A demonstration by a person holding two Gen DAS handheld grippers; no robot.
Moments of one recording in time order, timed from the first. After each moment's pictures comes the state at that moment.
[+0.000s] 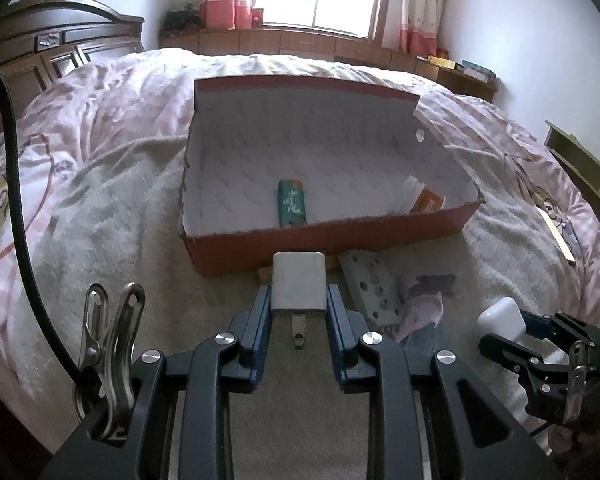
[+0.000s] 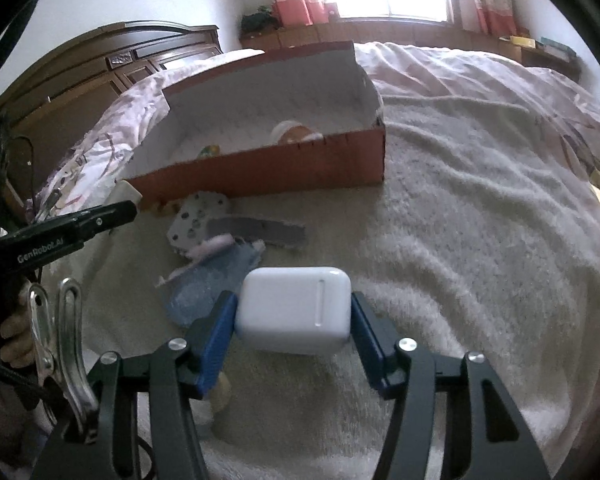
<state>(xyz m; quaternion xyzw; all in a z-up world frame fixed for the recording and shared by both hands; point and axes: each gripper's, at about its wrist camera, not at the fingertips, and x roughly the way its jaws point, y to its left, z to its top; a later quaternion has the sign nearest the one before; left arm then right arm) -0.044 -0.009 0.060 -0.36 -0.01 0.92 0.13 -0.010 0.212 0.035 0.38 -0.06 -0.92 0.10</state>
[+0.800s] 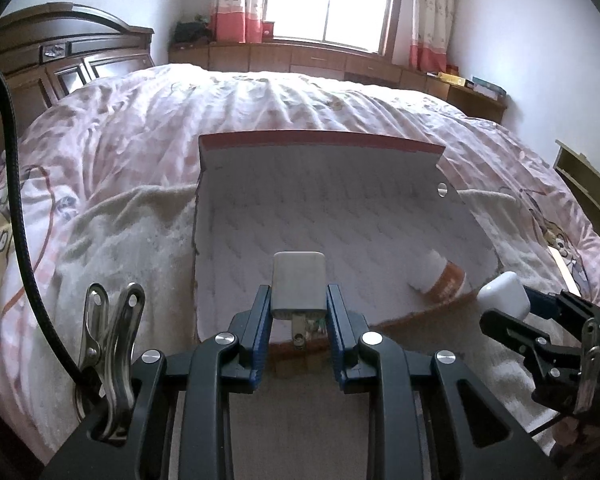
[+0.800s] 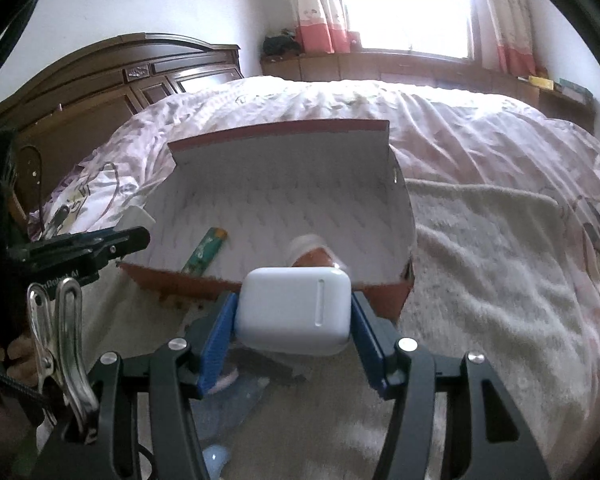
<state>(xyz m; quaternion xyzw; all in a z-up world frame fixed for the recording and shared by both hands) -0.095 -0.010 0.091 -0.34 -0.02 0.93 0.11 -0.077 0.201 0.090 0.33 -0.03 -0.94 0.12</state>
